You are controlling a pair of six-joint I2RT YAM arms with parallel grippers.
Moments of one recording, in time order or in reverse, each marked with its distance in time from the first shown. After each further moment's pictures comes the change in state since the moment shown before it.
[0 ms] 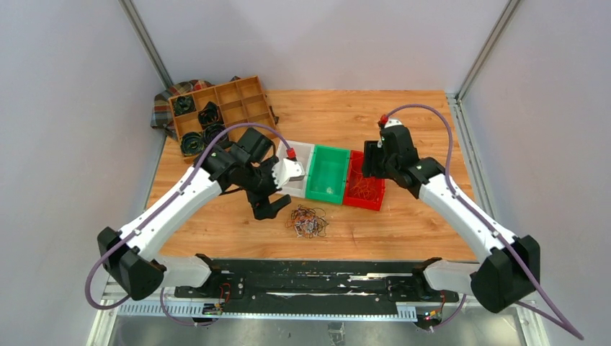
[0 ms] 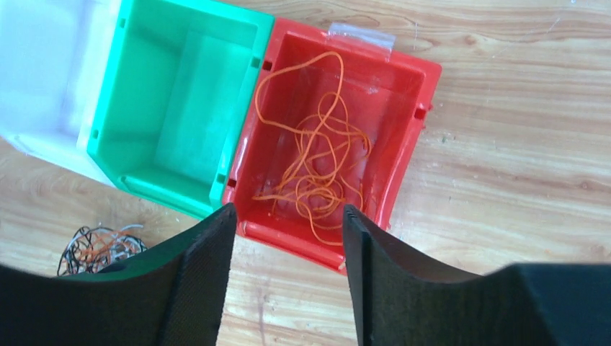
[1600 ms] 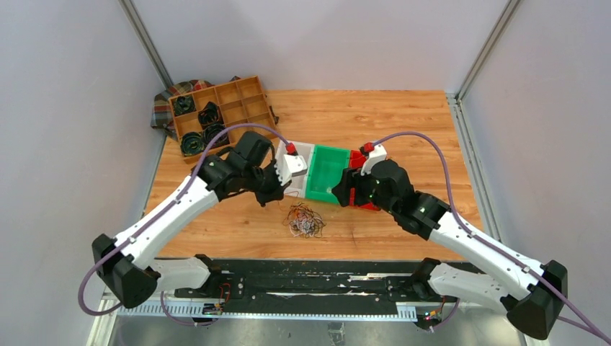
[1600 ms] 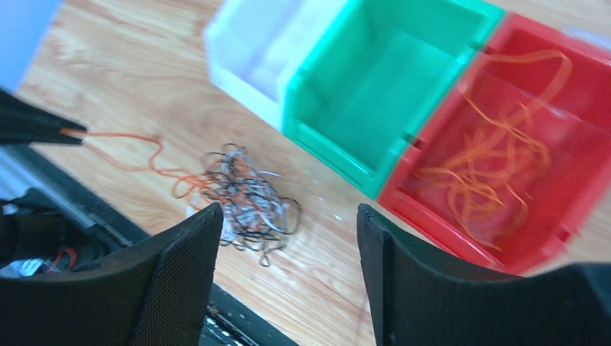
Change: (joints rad) left arm -0.025 -0.029 -0.159 0.285 0.063 -0.130; right arm 0.332 -0.310 -0.234 0.160 0.019 0.113
